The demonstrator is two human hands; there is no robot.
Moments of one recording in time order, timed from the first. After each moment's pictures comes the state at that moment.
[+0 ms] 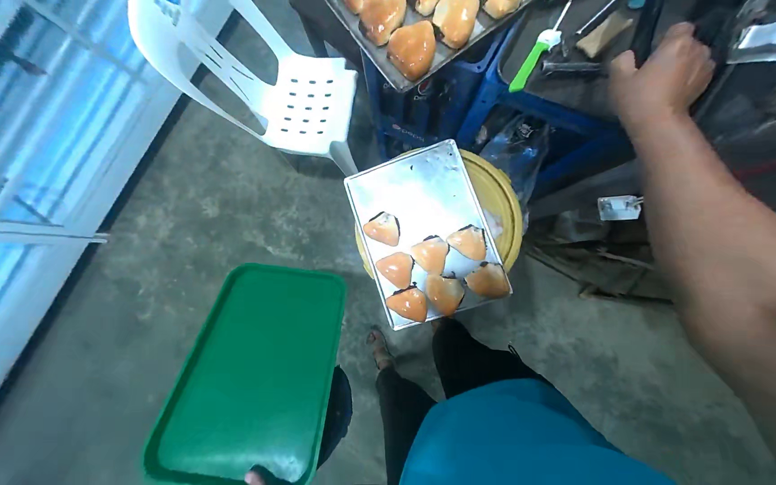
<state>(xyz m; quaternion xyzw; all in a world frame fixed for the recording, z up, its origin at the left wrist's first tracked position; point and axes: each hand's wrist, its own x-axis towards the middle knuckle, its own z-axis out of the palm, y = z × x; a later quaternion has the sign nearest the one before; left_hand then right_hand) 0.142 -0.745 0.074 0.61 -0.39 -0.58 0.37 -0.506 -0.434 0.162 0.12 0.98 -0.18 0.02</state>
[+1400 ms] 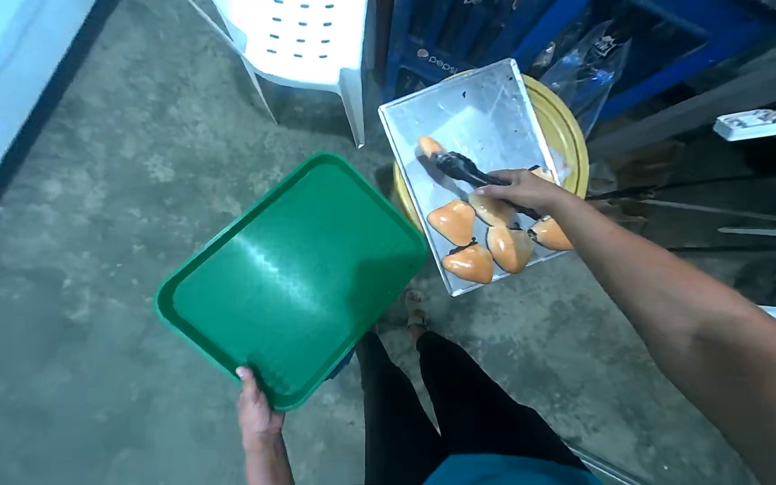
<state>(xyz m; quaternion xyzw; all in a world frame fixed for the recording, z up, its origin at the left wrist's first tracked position) 0.116 -0.959 -0.048 0.54 -0.43 -0.71 0.15 -0.309 -0.575 -0.059 0.02 0.84 -0.35 0.41</state>
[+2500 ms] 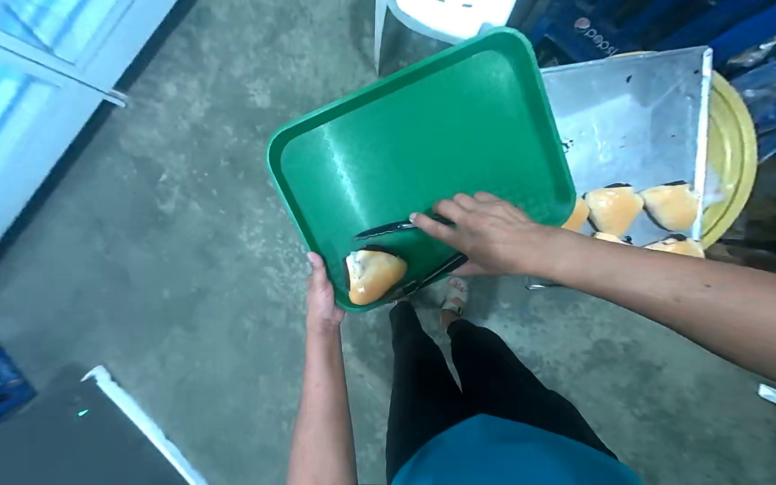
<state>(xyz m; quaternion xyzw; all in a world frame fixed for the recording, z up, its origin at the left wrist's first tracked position) 0.074 -1.003 -0.018 0.42 -0.34 -0.82 0.16 -0.155 -0.822 0.049 -0.67 0.71 -0.06 0.19</state>
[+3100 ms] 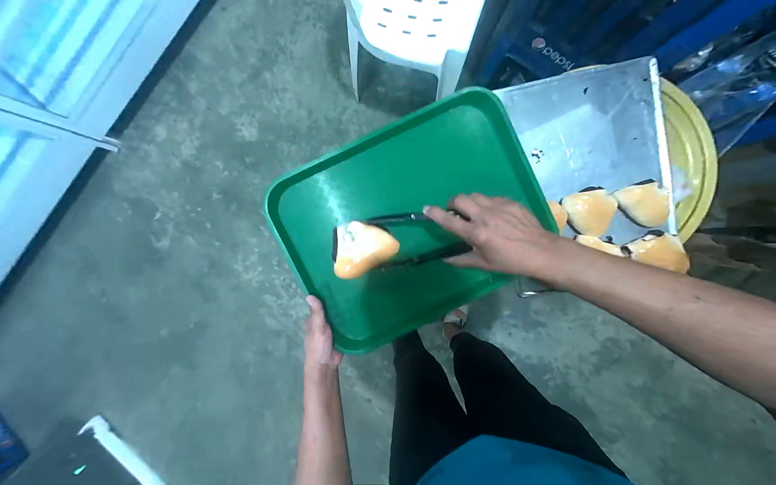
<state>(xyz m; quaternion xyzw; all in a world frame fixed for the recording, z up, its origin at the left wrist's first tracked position) 0.089 -0.987 -0.010 0.46 -0.39 -0.78 0.12 -0.177 -0.792 0.042 -0.57 0.79 -0.14 0.14</state>
